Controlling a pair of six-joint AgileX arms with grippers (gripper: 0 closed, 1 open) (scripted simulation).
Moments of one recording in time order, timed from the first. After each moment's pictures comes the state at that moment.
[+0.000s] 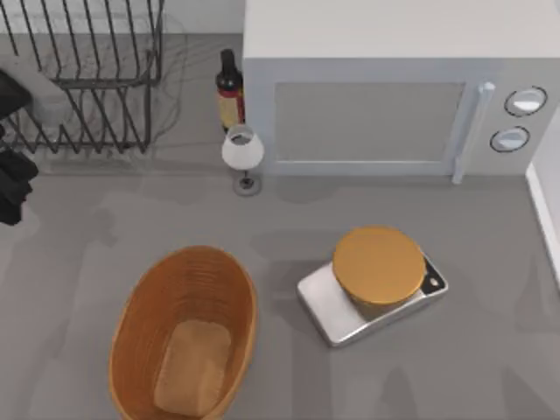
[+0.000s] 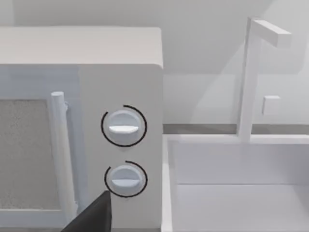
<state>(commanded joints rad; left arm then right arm) -0.05 1.72 1.49 -1.35 0.04 0.73 0.00 0.00 0.00 0.00 0.00 0.00</state>
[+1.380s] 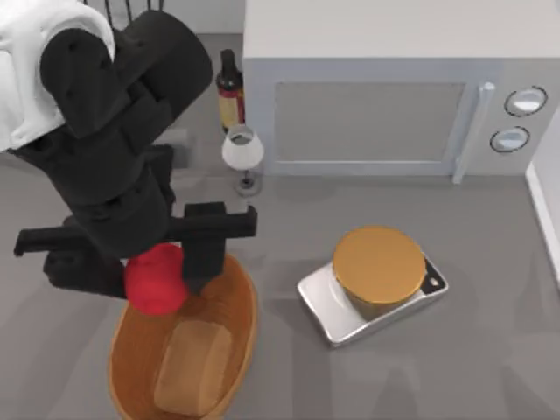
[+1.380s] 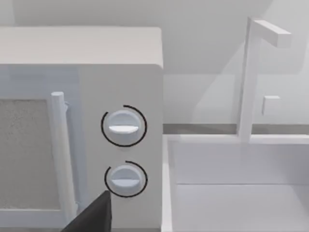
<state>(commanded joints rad) -0.62 1.52 1.29 -1.27 0.11 -0.60 0.00 0.00 0.00 0.00 0.00 0.00</state>
